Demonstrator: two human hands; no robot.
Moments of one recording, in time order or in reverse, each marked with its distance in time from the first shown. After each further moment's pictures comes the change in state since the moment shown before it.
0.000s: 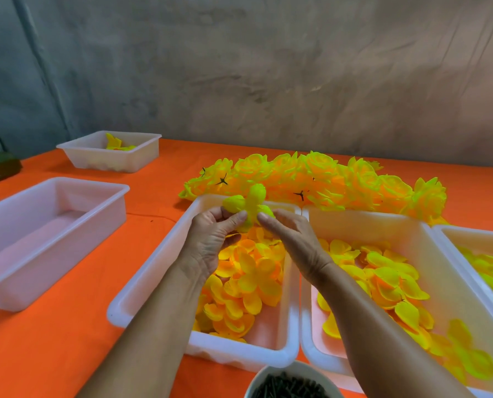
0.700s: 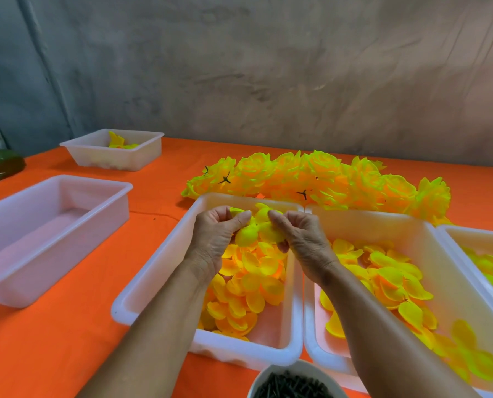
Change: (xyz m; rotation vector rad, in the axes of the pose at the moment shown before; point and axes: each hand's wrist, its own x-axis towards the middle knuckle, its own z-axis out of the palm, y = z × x) left_hand -0.001 -0.003 0.003 0.094 0.074 0.105; right_hand 0.000 0.008 0.000 0.167 0.080 0.062
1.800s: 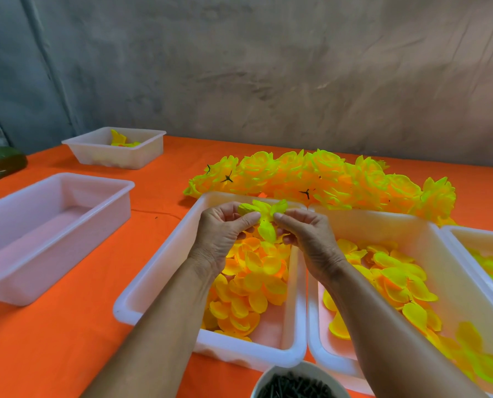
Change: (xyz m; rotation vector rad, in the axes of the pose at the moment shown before) left_hand -0.002 0.003 -0.001 0.019 -0.095 0.055; right_hand 0.002 0.002 -0.005 0.102 0.053 0.033
